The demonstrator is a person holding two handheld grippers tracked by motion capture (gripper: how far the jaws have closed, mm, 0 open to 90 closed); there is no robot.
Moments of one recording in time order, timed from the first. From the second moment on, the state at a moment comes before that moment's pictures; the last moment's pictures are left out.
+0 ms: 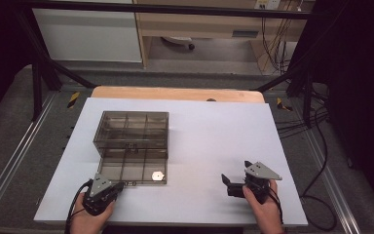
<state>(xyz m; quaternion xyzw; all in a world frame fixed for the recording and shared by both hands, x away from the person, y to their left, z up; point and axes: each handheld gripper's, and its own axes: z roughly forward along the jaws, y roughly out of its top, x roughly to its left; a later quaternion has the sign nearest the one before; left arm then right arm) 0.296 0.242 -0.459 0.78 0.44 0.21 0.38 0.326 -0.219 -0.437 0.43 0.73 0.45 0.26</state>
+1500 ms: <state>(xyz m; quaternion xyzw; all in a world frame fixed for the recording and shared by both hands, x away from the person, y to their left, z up) 0.305 0.240 -0.458 0.78 0.44 0.22 0.39 0.327 -0.215 -0.441 0.43 0.74 0.44 0.26</state>
